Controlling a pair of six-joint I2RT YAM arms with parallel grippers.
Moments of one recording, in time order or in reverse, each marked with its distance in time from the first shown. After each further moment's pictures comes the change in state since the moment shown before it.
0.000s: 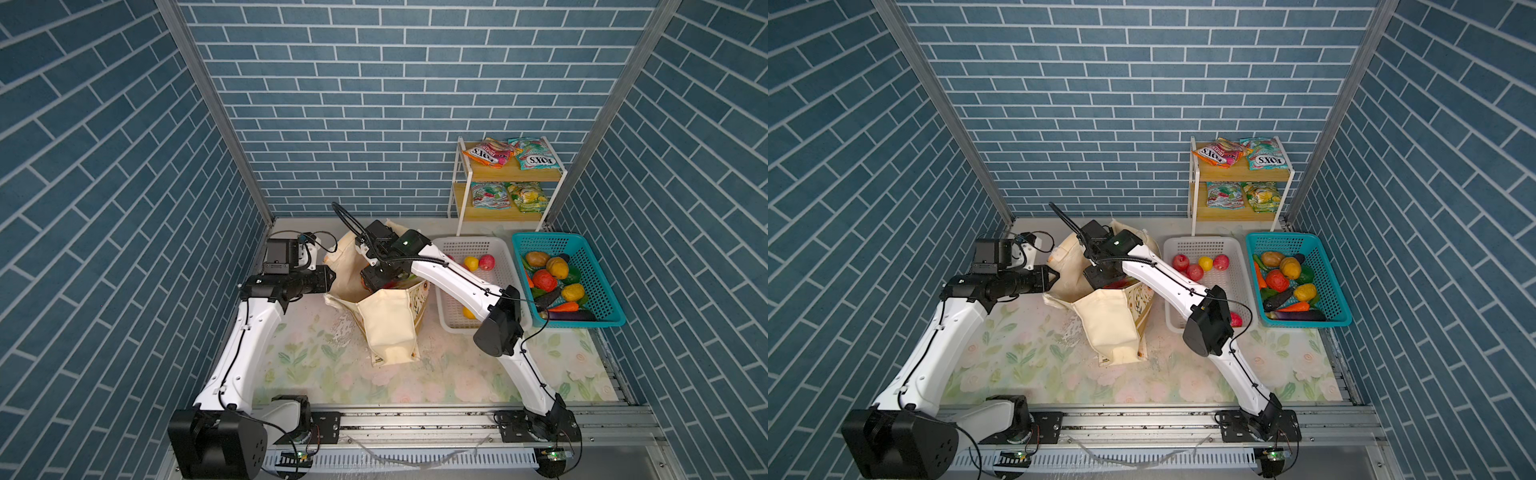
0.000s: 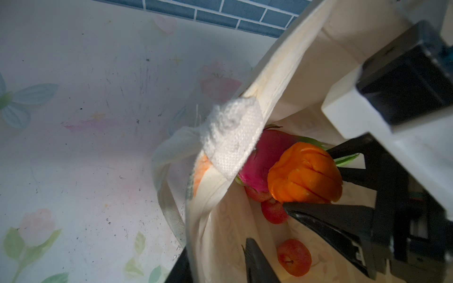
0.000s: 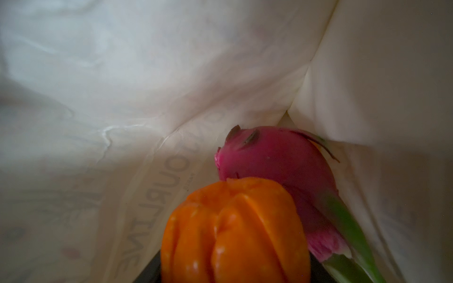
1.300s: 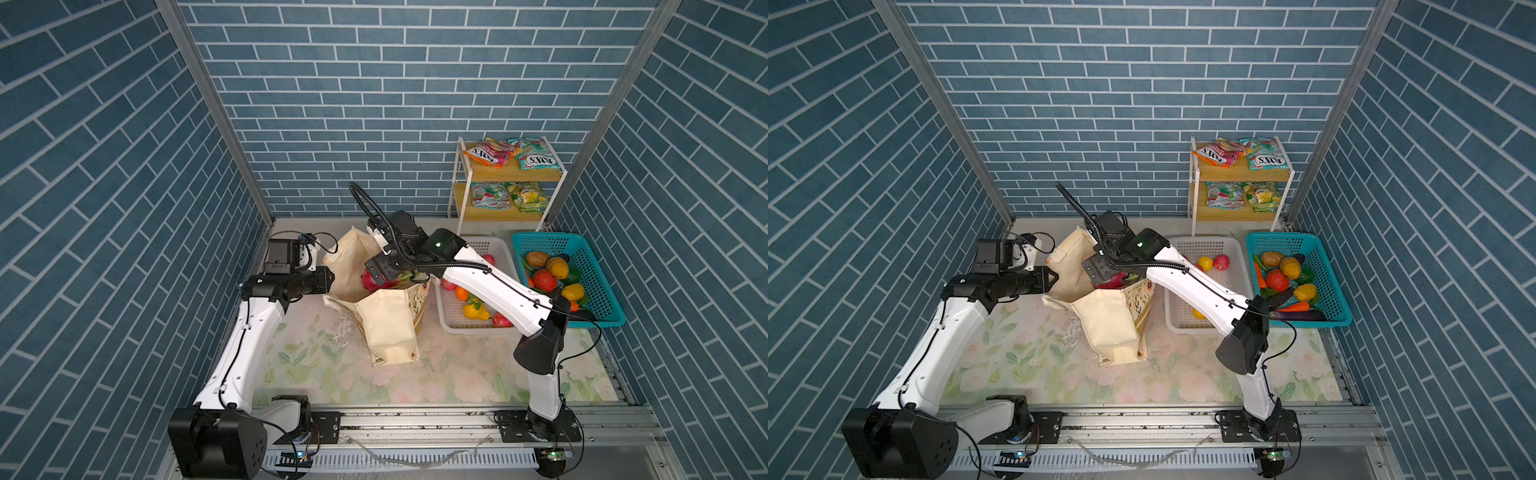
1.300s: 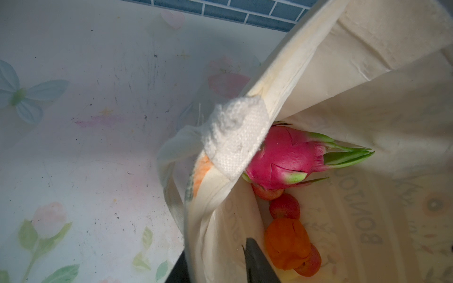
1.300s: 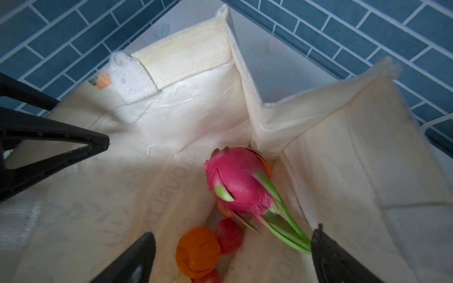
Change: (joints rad) left arm -0.006 0.004 0.000 -0.014 -0.040 0.007; right arm 0.026 -0.339 -0.269 0.195 0.153 -0.014
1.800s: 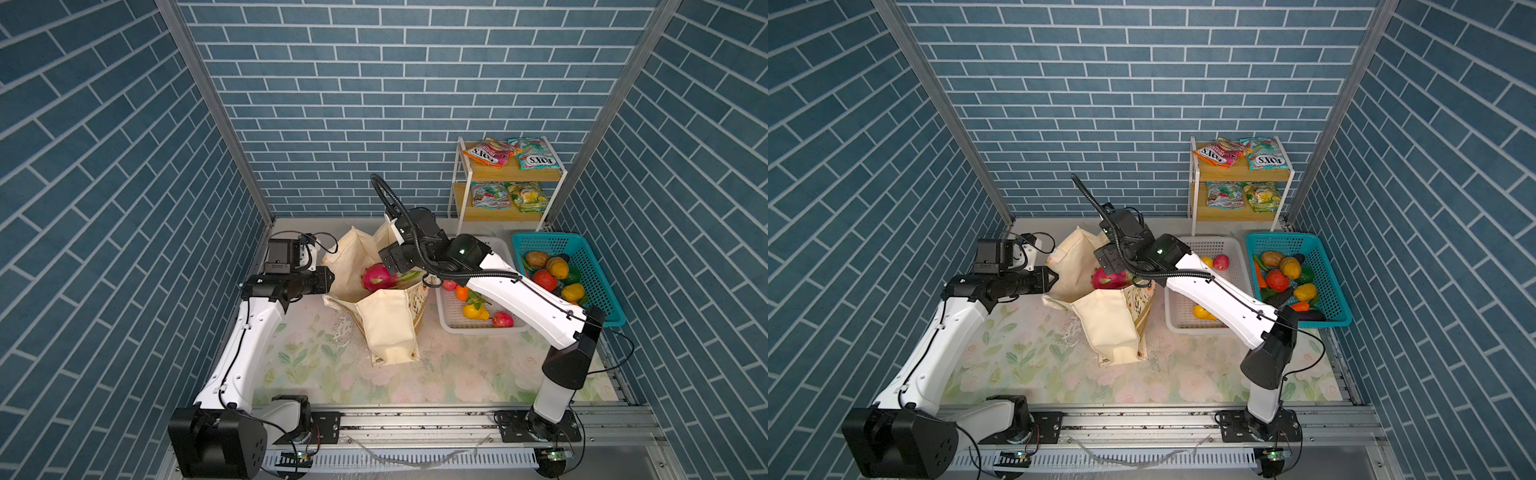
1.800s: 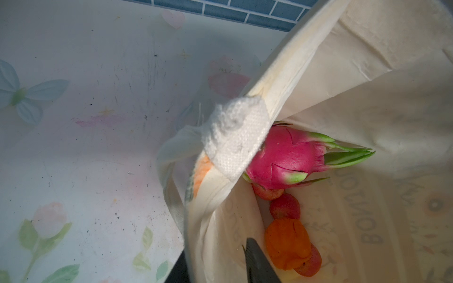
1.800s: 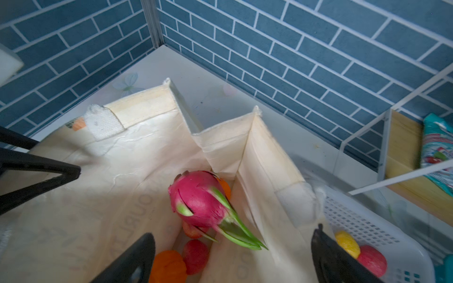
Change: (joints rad) left arm 0.000 0.000 0.000 0.000 -0.001 0.000; right arm -0.013 -0.208 -0.214 0.180 0.220 -0.044
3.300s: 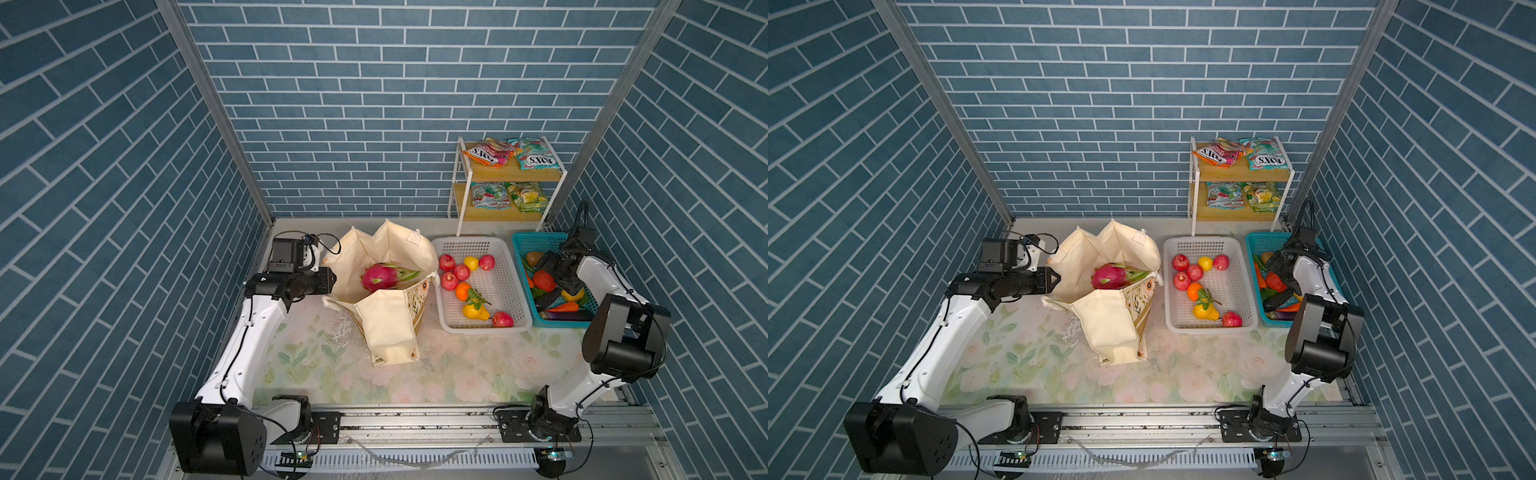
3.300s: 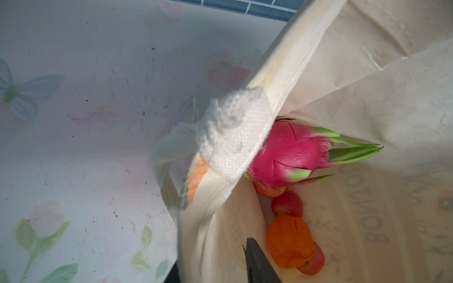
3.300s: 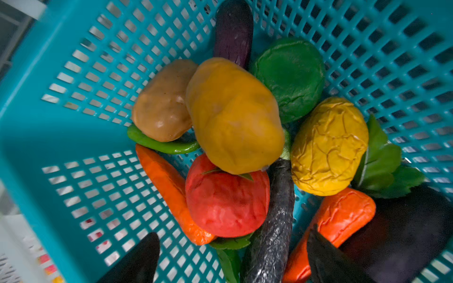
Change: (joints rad) left arm -0.021 0.018 0.000 -0.004 -0.018 0.000; right arm -1.222 -0.048 -0.653 0.171 -0.340 0.414
